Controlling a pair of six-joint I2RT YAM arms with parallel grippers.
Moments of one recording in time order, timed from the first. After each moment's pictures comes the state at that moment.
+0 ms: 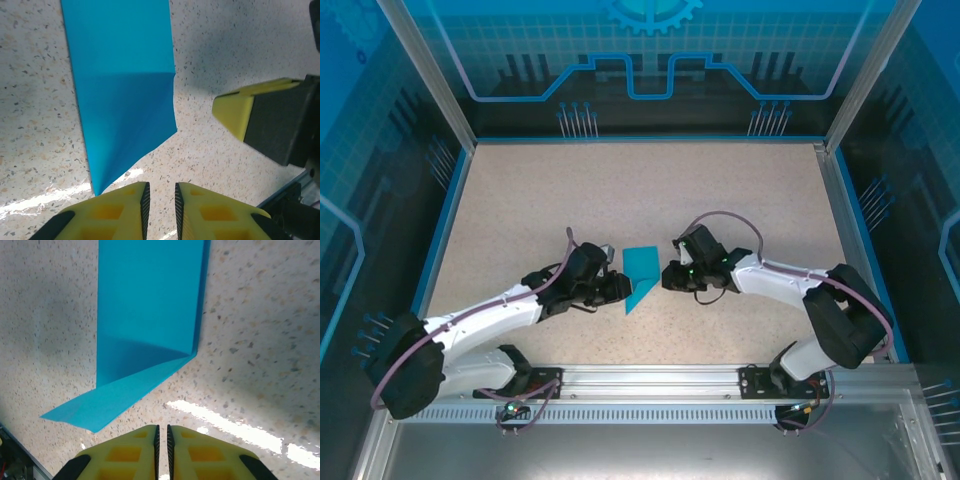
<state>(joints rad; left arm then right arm) -0.73 1.16 0.60 -0.27 0.18 -0.95 0.68 1.50 0.76 -0.26 -0.30 0.70</state>
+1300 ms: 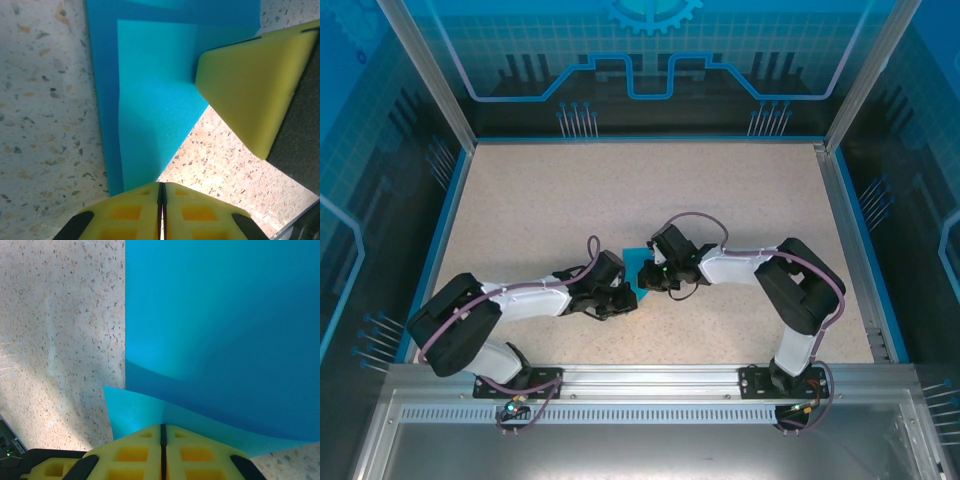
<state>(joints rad) -0.74 1.46 0.59 -0.14 0.27 -0.99 0.75 1.78 0.91 -0.13 -0.36 0.80</state>
